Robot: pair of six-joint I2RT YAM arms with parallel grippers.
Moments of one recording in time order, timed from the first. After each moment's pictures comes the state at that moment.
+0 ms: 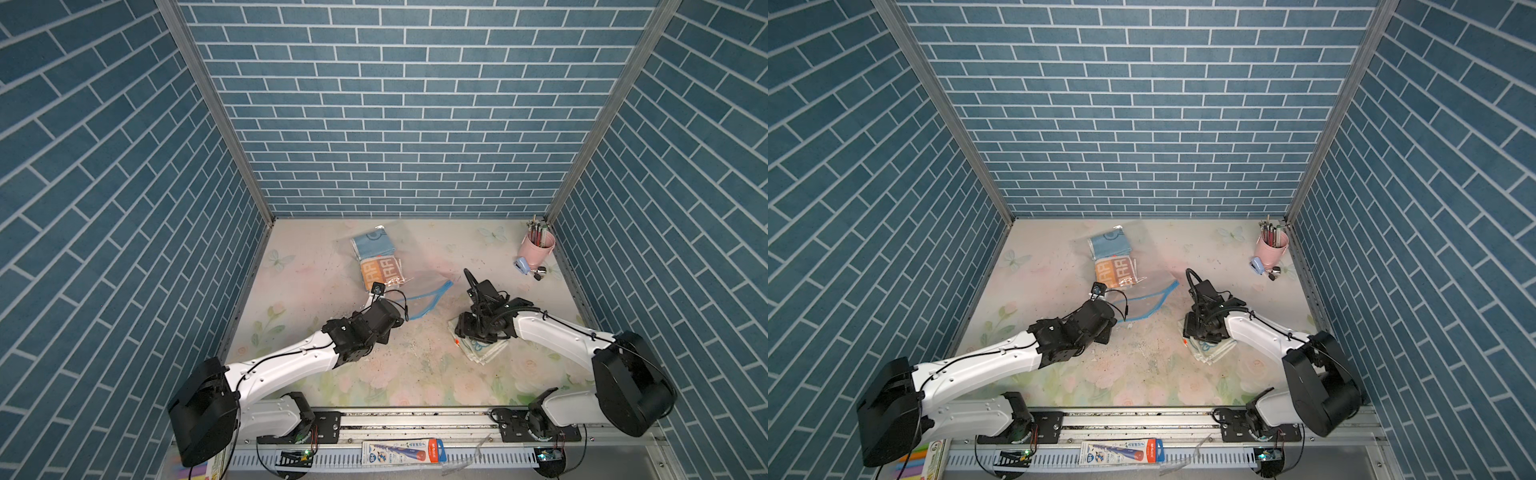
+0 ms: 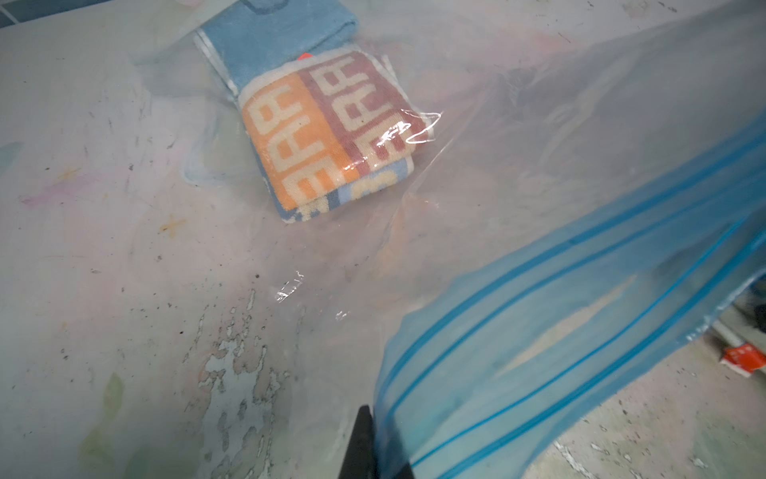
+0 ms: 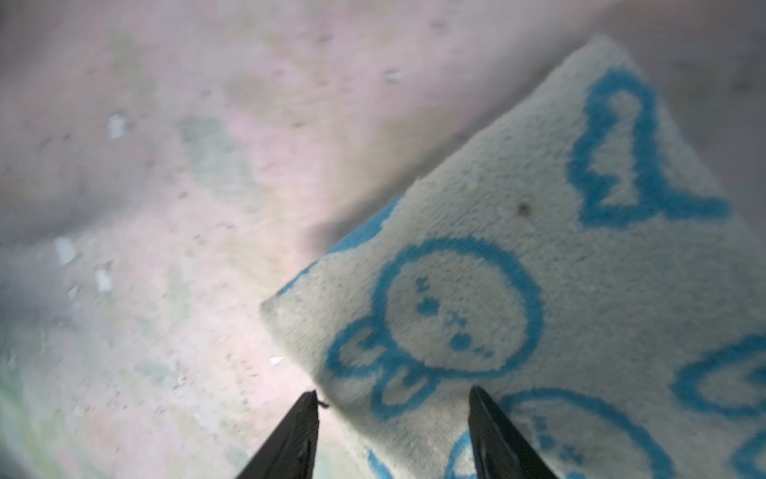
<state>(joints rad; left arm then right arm) -0.91 1.20 0.74 -0.47 -0.50 -0.53 0.64 1.42 0.78 -0.55 -0.14 0.66</state>
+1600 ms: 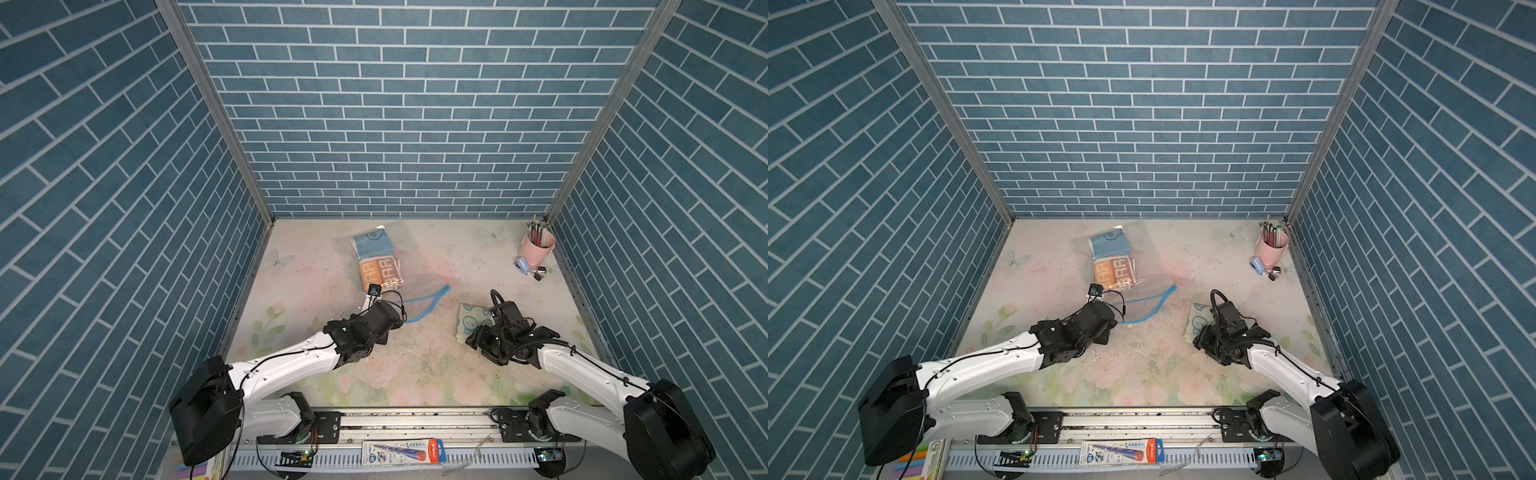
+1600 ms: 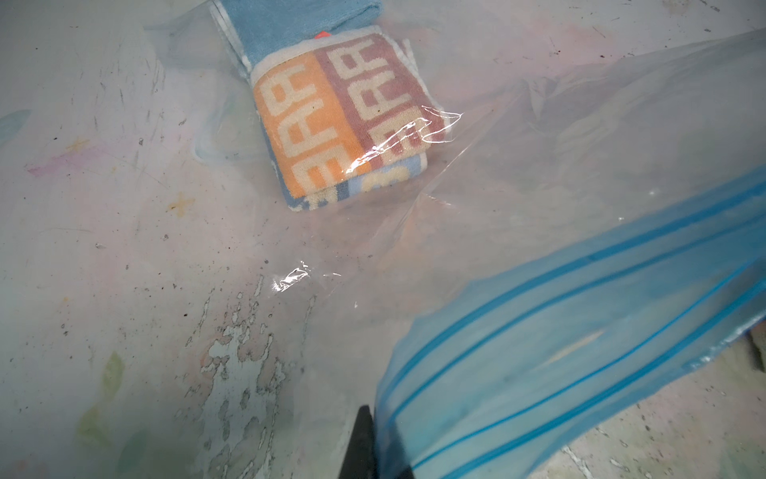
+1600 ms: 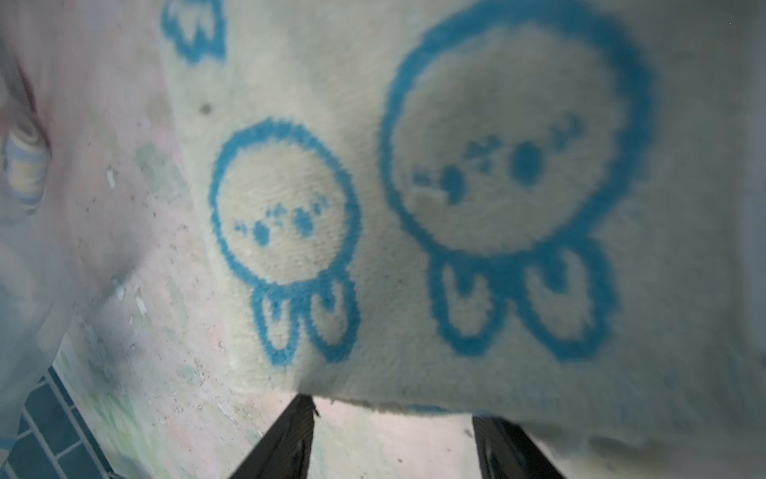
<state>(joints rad) -0.91 1.22 0.72 -0.45 -0.50 -0.58 0.48 1.08 0.45 -0.48 -0.19 0.95</state>
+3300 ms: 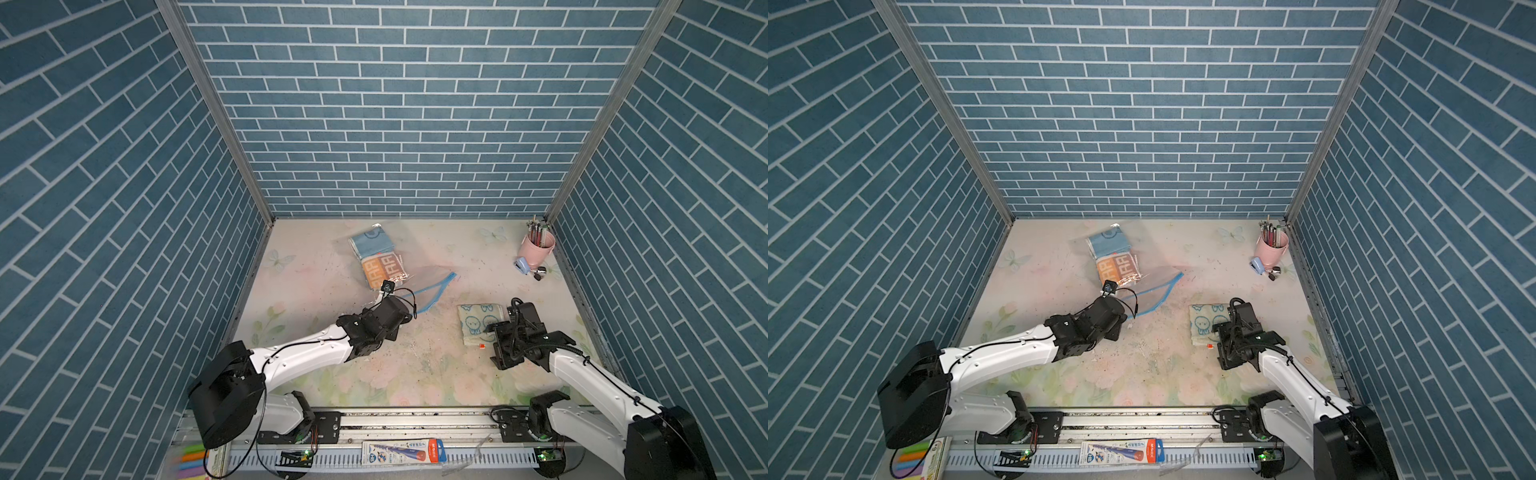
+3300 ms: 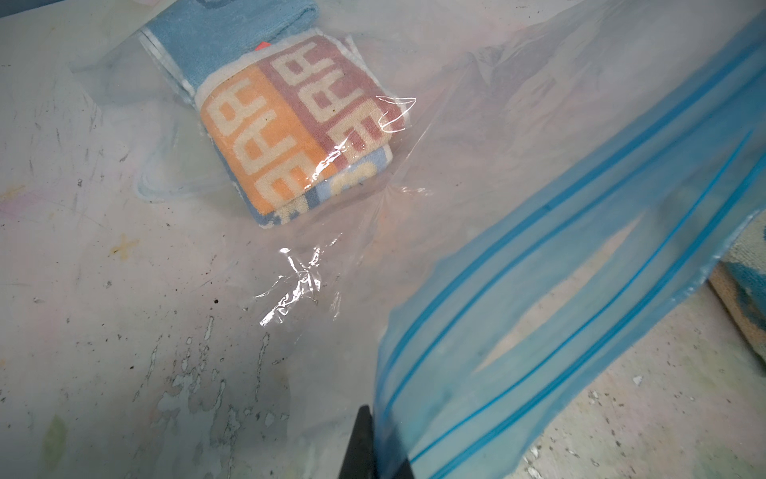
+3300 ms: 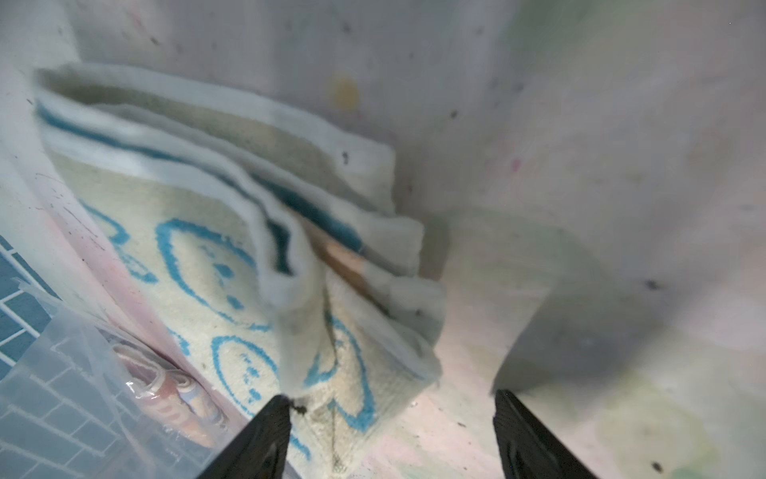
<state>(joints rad) -0.91 1.35 0.77 -0.35 -0.45 -0.50 0.36 1.01 0.42 -0.50 -0.19 1.66</state>
